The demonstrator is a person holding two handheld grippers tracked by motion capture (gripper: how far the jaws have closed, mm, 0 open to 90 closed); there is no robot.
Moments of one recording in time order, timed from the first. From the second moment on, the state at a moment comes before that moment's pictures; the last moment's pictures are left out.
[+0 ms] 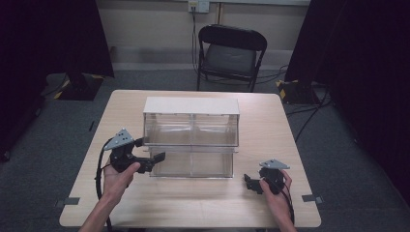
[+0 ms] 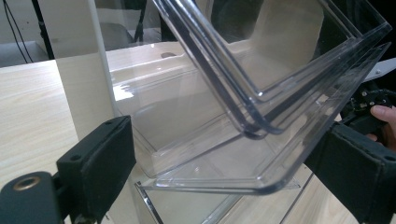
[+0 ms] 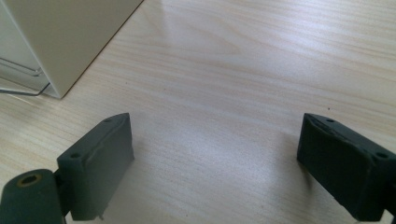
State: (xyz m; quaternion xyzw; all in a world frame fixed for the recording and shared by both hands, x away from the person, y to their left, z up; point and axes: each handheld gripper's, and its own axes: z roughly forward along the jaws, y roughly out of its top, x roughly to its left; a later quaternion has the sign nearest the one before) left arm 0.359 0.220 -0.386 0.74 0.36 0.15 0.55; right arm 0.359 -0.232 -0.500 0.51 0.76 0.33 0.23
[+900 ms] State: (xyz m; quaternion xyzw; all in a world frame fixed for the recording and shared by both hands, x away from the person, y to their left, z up) left arm 0.359 0.220 -0.386 0.74 0.36 0.15 0.55; right arm 0.359 -0.232 -0.500 0.51 0.76 0.33 0.23
